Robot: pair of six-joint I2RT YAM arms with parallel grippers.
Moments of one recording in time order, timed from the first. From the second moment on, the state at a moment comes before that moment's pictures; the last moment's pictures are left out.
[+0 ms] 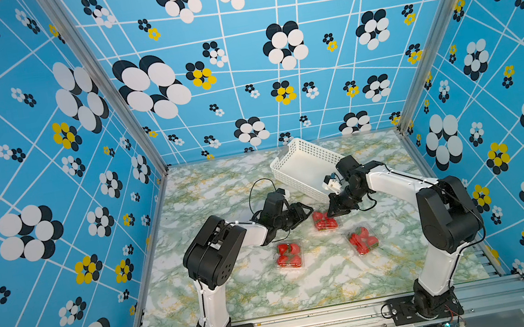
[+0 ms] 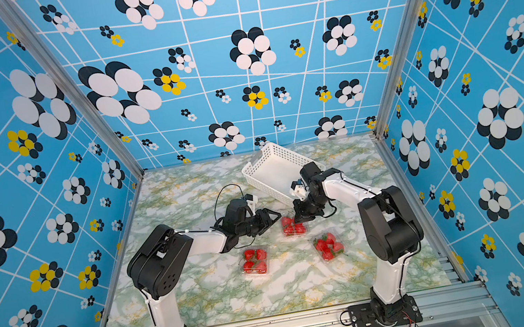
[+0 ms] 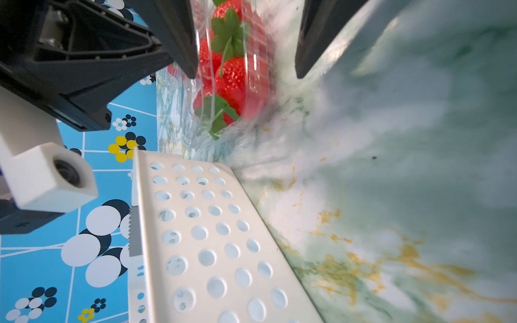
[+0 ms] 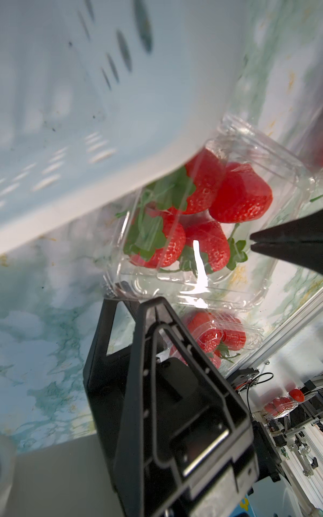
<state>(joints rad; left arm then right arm) -0.61 1.95 0.92 0.48 0.45 -0.99 0.33 1.81 1.26 -0.82 -0.52 0.15</state>
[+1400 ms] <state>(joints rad) -0.71 1.91 0.80 0.54 0.47 -1.03 0.35 1.83 1.22 -0.76 -0.53 0.20</state>
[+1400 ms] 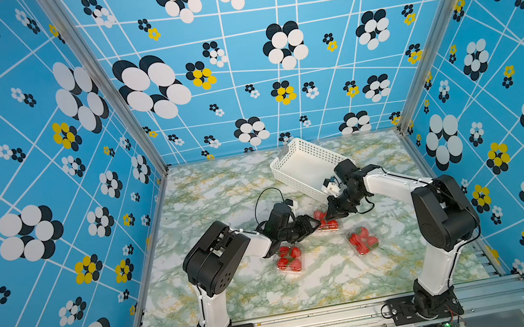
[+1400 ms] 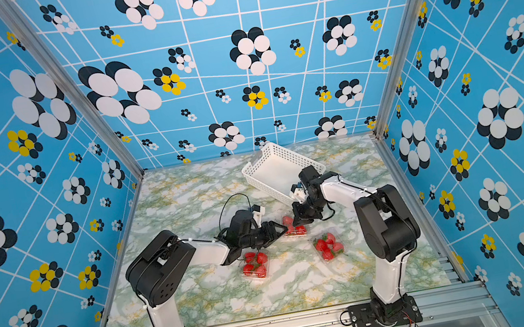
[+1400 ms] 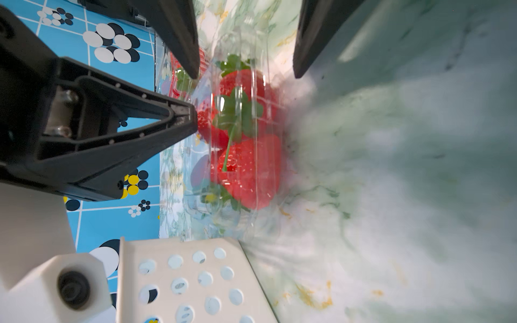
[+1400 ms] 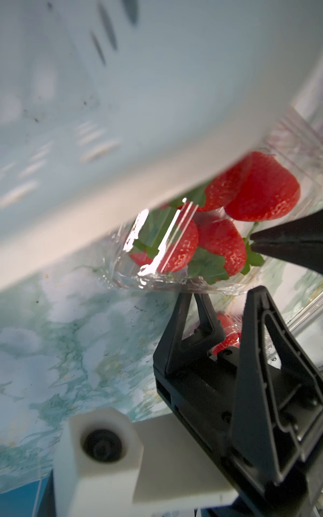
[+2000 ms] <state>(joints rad) -0.73 1.93 0.81 0.55 0.50 -1.04 0.35 1.84 1.22 -0.76 -0.52 0.20</state>
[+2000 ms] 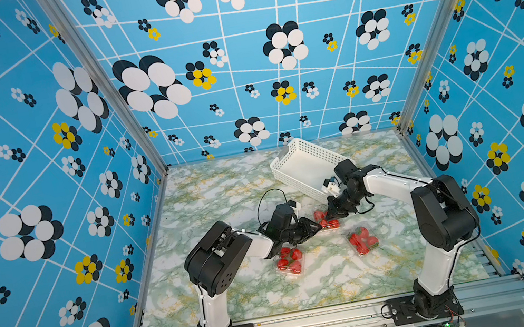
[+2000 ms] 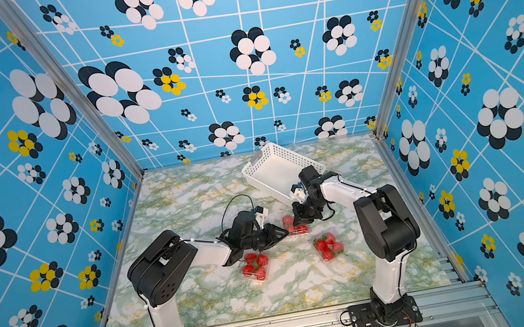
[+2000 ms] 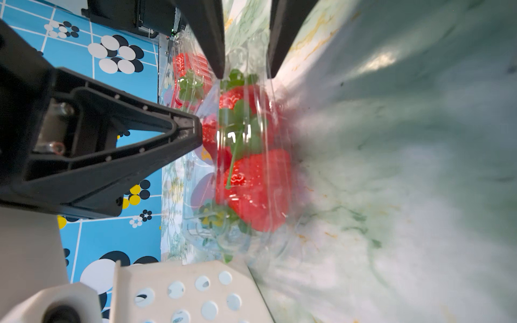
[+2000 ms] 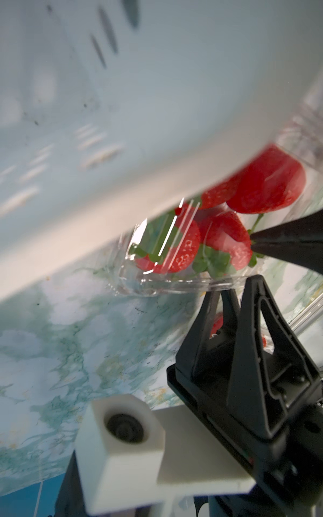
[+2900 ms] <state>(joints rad) -0.71 1.94 0.83 0.54 0.49 -1.03 0.35 1.82 1.25 -0.77 -0.49 0.21</state>
